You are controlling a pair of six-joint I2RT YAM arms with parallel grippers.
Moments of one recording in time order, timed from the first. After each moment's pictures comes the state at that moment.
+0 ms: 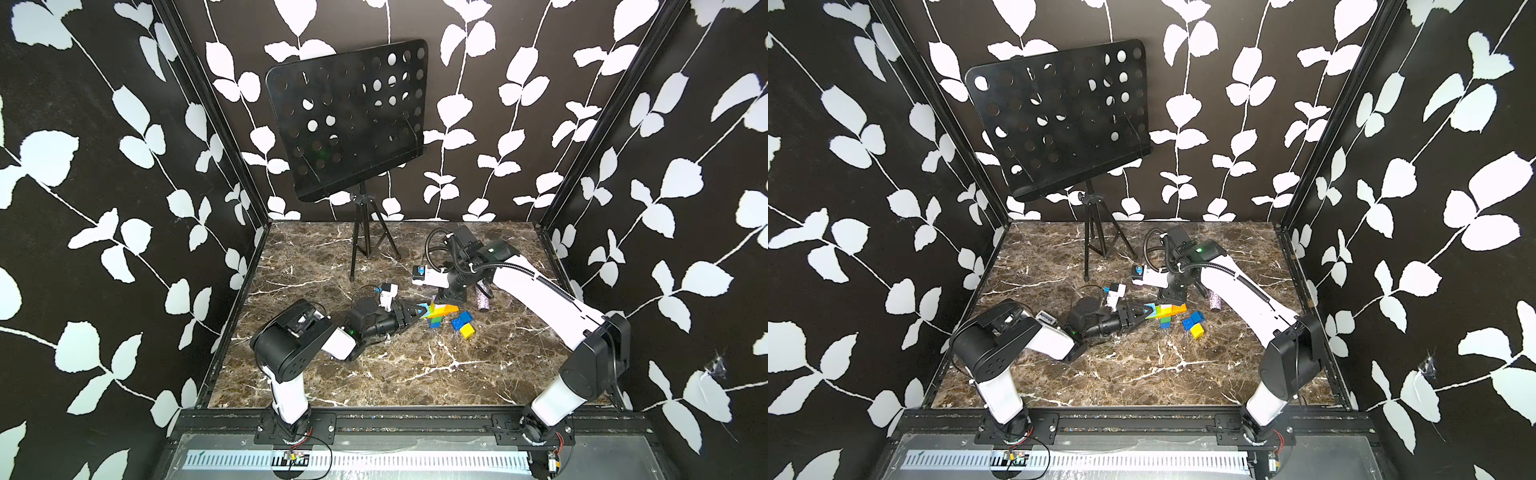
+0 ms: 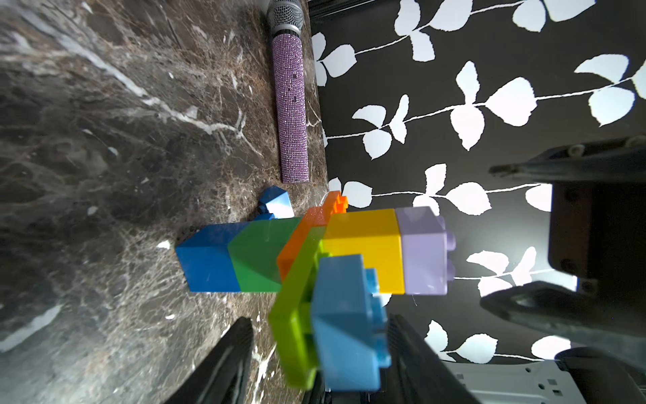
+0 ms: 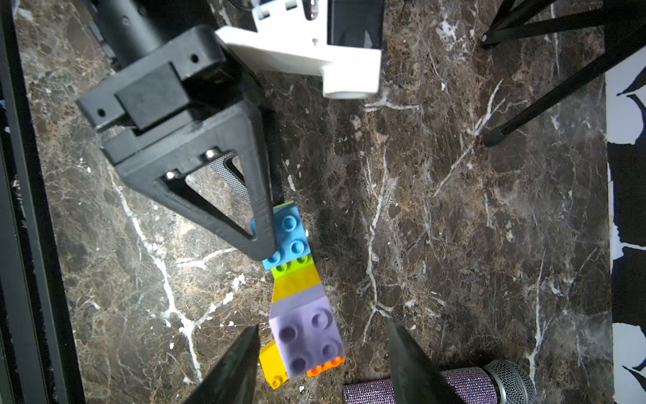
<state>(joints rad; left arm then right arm) -0.72 1.79 0.51 1.09 0.55 -1.23 0.59 1.64 1.55 -1.07 -0.23 -0.89</state>
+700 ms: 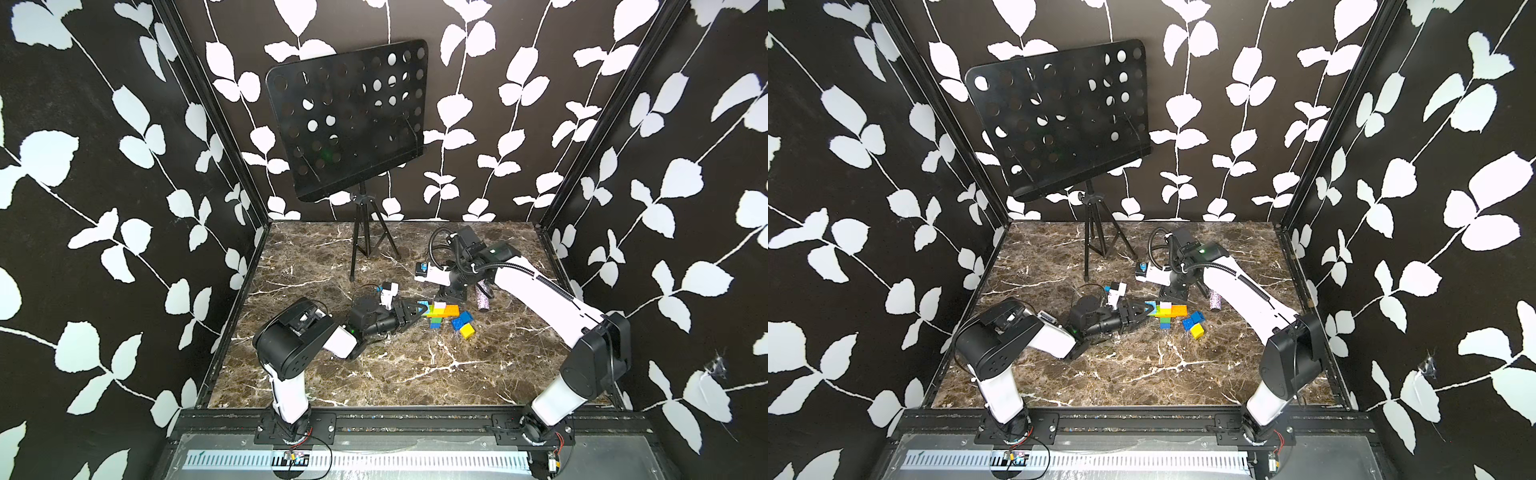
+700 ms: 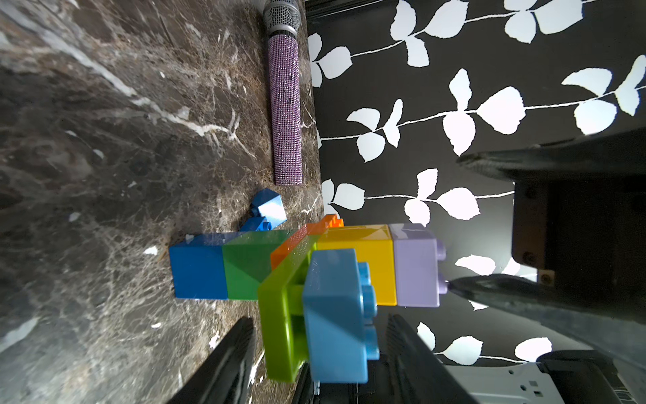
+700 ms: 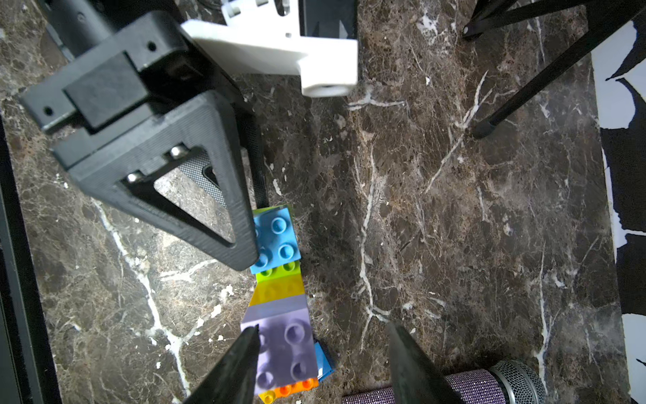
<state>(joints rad) -0.72 1.81 0.53 1.11 0.56 -1.28 0.56 1.64 1.50 -1.00 -0.25 -0.87</state>
